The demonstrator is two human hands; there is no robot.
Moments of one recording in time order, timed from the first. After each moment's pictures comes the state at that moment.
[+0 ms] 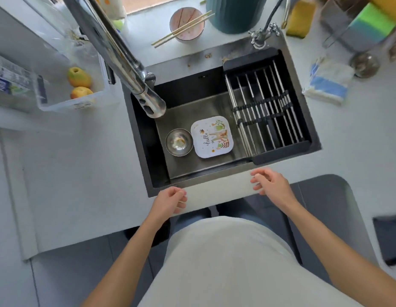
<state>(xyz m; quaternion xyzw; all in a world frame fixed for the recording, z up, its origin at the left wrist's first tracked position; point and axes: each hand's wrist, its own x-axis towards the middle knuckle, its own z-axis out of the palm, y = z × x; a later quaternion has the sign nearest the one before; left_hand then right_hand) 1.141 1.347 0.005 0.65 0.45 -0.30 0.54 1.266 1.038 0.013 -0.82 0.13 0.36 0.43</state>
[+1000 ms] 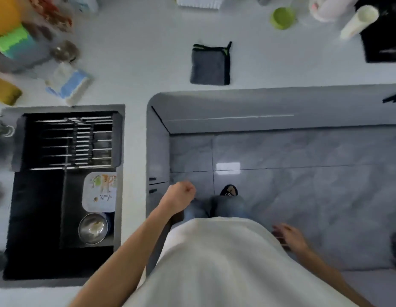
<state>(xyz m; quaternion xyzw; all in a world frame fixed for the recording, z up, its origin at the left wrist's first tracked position) 1.134 1.127 0.009 0.77 -0.32 -0.55 0.07 0.748 1.063 -0.030 -0.30 0.78 0.09 0.54</state>
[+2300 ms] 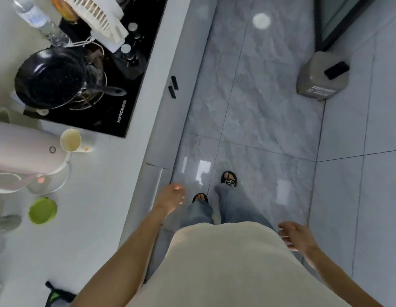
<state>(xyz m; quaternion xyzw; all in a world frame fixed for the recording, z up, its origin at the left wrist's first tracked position) 0.790 0.612 -0.020 0.57 -0.58 -0.54 -0.20 0.587 0.982 -0.036 0.18 0.82 -0.25 0.49</state>
